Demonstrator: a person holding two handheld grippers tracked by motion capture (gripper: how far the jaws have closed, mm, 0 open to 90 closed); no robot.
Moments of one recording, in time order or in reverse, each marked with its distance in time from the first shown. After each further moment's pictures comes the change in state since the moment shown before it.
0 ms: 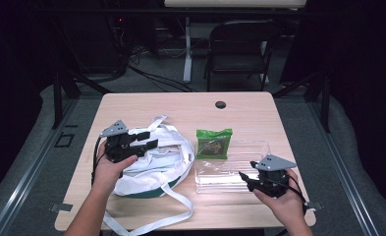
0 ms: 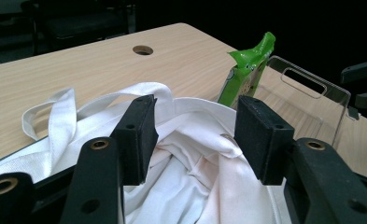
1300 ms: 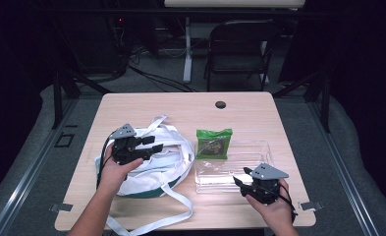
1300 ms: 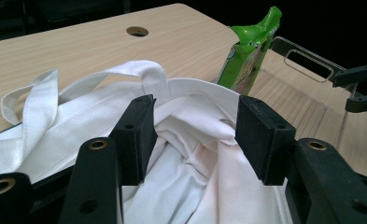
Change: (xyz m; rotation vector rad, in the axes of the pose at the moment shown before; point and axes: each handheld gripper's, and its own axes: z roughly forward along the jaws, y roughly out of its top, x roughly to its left) left arm -0.003 -0.010 0.018 0.063 -0.005 0.000; right arm 0.014 -0.026 0.025 -0.061 -0.001 0.039
